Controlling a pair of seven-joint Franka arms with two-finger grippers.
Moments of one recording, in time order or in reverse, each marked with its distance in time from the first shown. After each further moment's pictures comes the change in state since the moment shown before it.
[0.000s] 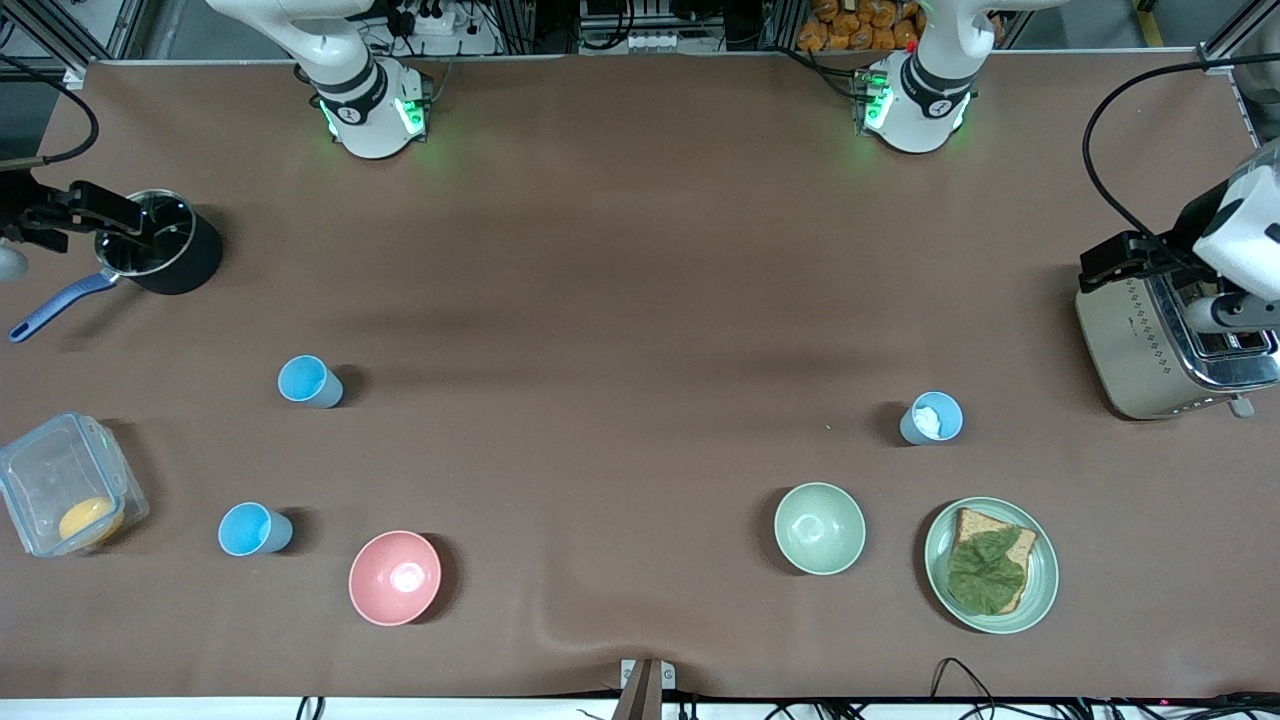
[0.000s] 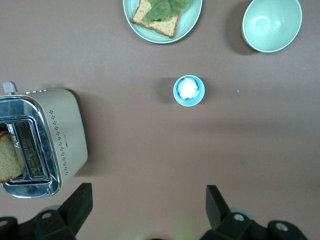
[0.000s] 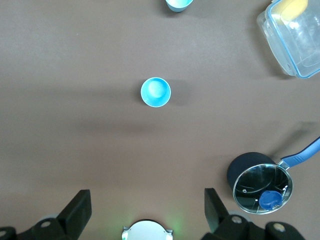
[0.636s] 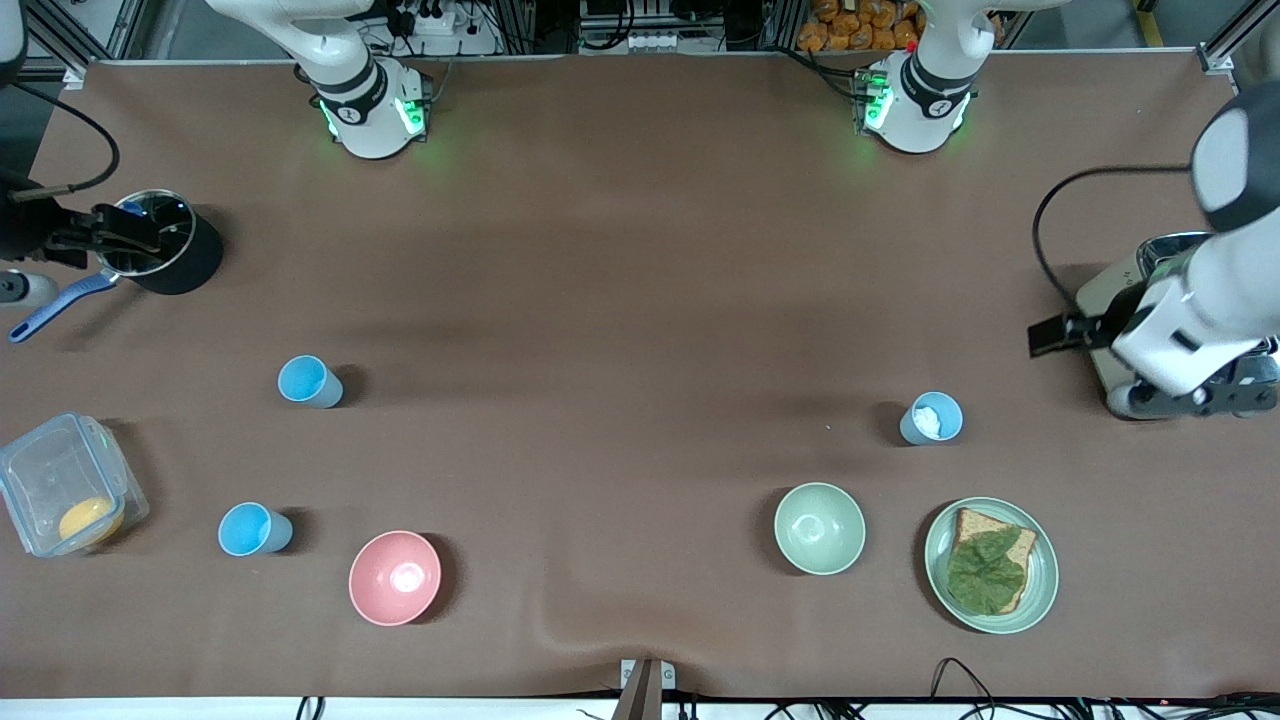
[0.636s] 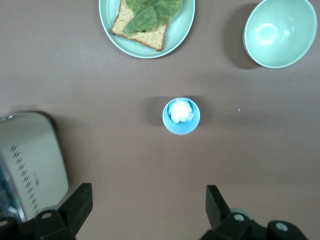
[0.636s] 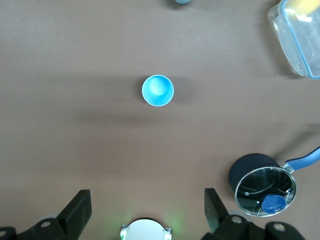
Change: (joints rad) left arm -0.005 0.177 -0.008 -0.021 -0.013 0.183 0.000; right arm 0.008 0.056 0.004 0.005 0.000 0.005 -0.010
